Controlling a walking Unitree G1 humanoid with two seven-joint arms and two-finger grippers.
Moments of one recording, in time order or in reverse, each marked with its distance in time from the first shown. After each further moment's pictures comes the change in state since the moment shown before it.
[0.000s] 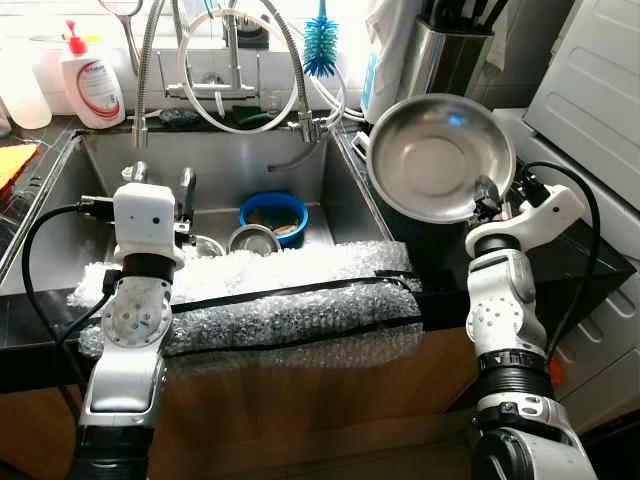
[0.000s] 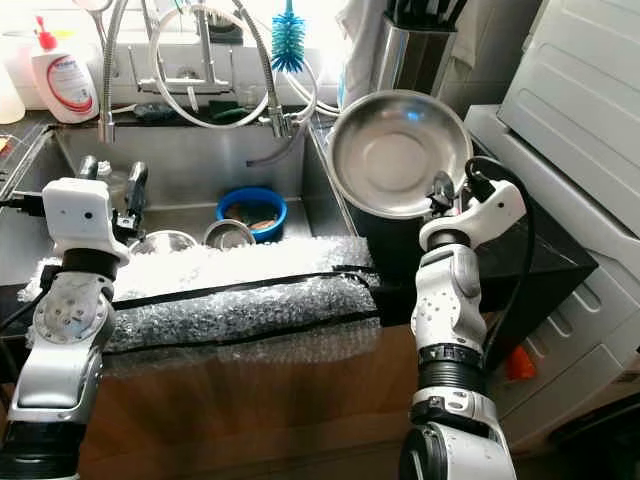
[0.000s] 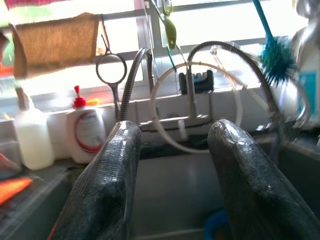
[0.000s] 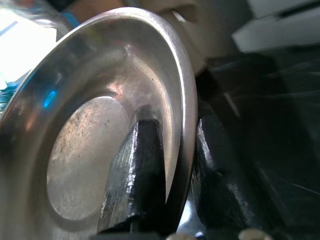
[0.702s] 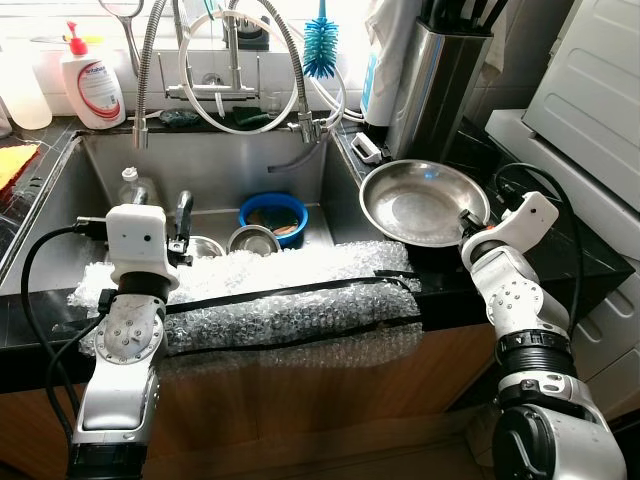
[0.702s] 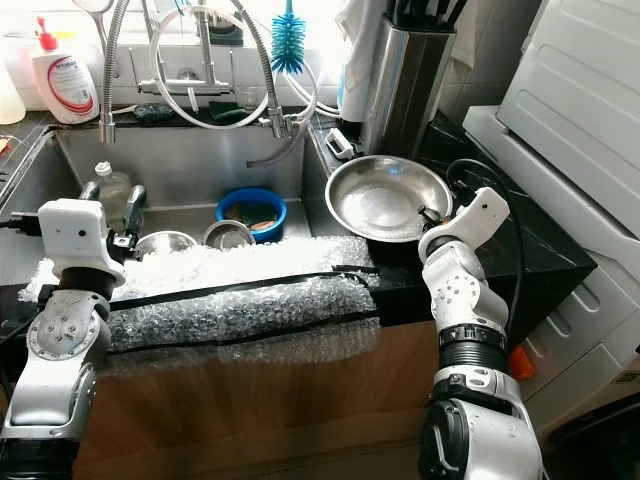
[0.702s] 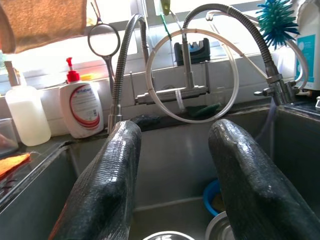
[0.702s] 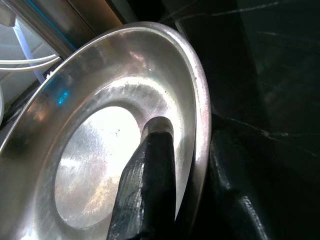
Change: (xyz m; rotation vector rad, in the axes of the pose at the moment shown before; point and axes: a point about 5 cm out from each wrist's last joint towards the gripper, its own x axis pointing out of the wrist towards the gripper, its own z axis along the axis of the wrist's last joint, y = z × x) left arm -0.018 0.010 -0.019 0.094 0.084 -0.041; right arm 0.009 -0.027 -0.016 -0.044 0.366 -0.290
